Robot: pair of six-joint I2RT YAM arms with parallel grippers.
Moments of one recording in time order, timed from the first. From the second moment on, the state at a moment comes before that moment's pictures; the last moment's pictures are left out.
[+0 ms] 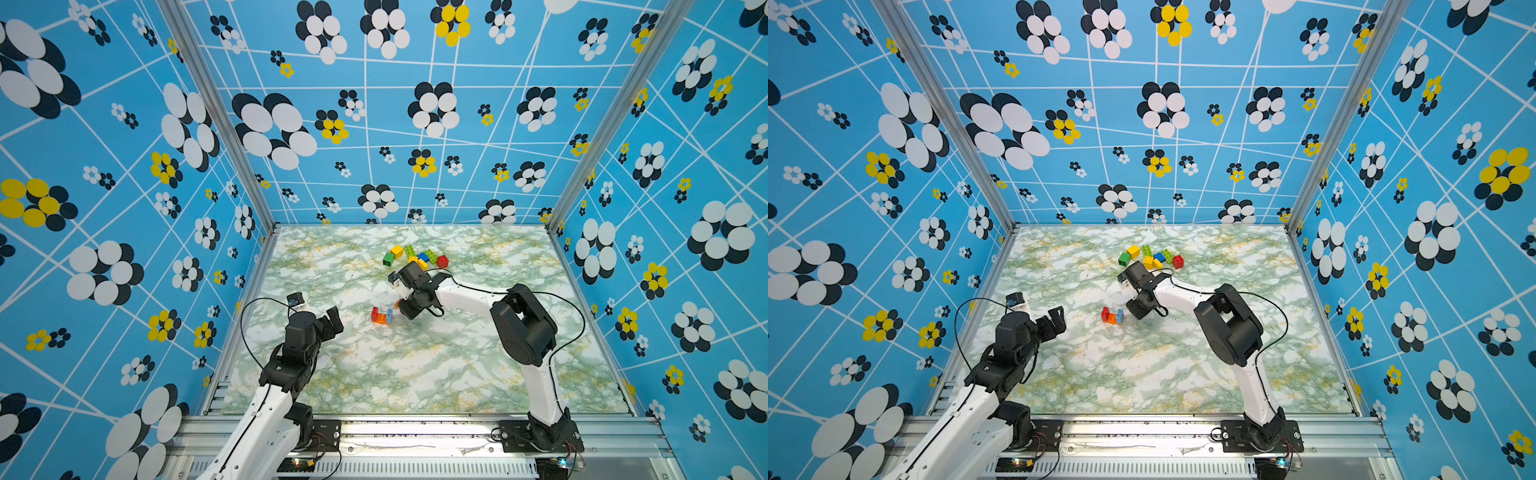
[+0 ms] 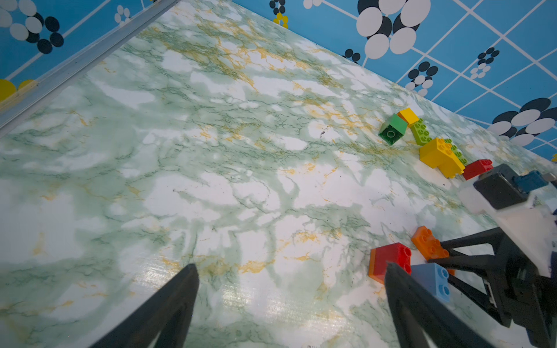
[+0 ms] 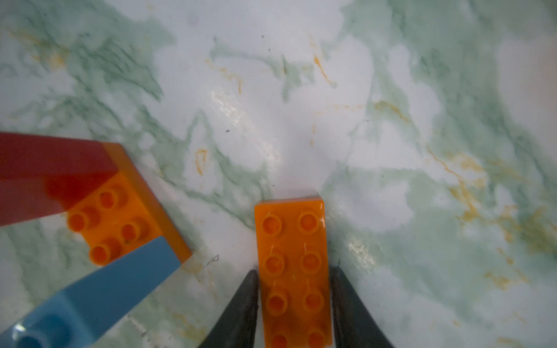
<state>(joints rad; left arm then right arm) -0.22 0.69 0.36 -0.18 -0.16 -0.49 0.74 2.13 1.51 -0.52 -0.01 -0.07</state>
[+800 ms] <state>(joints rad) -0.20 1.00 0.40 -0.08 0.11 -0.49 0.75 1.85 1.46 -0.58 -0.18 -0.28</state>
